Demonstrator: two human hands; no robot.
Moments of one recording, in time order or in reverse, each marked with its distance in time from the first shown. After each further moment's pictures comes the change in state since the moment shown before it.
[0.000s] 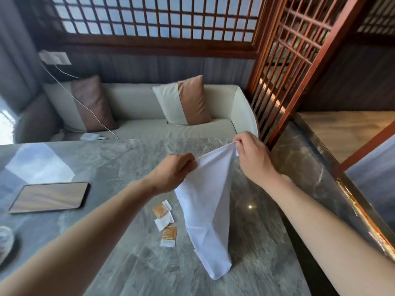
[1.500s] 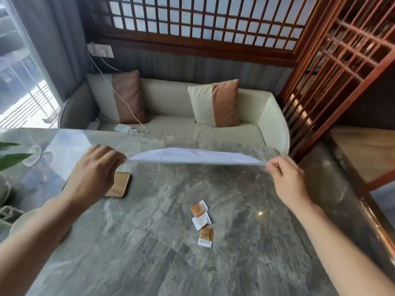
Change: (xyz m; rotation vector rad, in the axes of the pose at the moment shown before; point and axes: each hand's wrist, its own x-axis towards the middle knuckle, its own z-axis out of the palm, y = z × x) left_hand -0.182 -0.170 -0.172 0.469 0.480 -0.025; right_hand -0.013 -0.051 0.049 0.033 0.059 0.059
